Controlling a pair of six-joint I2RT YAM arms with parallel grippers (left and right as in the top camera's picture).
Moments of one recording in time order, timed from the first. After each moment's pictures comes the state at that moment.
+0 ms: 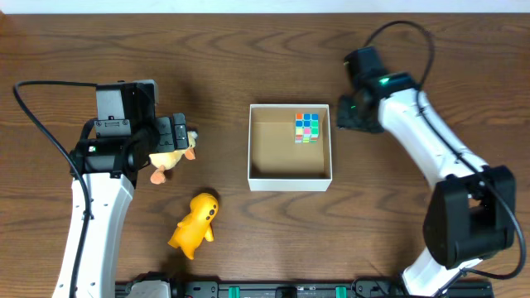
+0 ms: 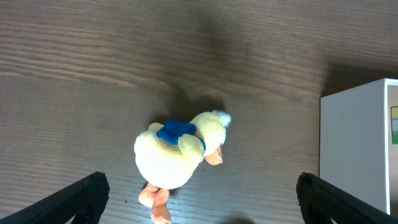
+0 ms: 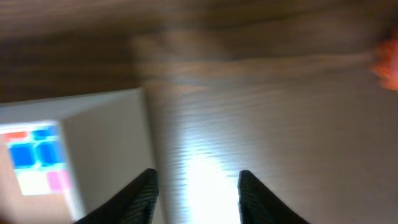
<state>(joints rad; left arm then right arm) 0.03 1.26 1.09 -0.80 0.04 -0.07 0.24 1.84 1.43 -0.92 0.06 0.48</state>
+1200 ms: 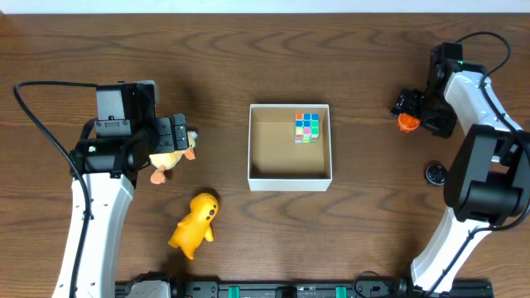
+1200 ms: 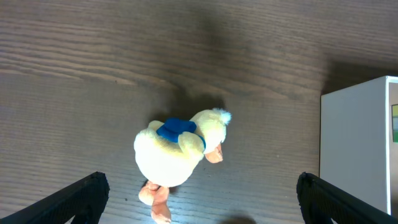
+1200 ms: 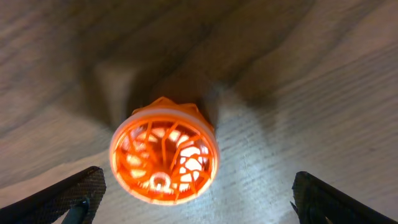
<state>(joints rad) 0.03 1.26 1.09 -0.81 0.04 -0.07 -0.16 2.11 1.56 -0.94 0.04 0.35</state>
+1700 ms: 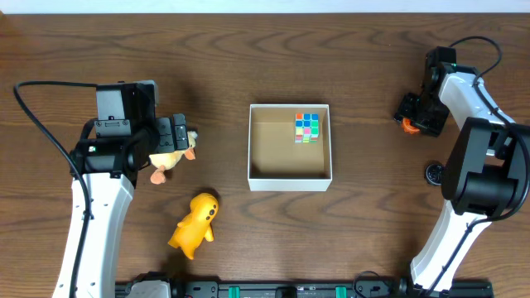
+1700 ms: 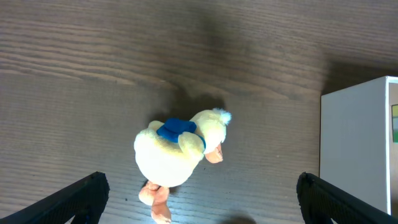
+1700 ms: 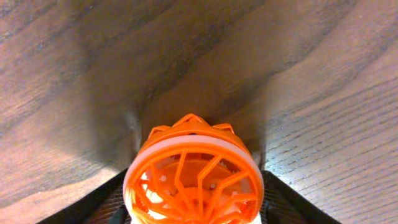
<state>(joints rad) 0.03 1.26 1.09 -0.81 0.04 -0.07 -0.16 2.16 1.56 -0.90 0.04 0.35</state>
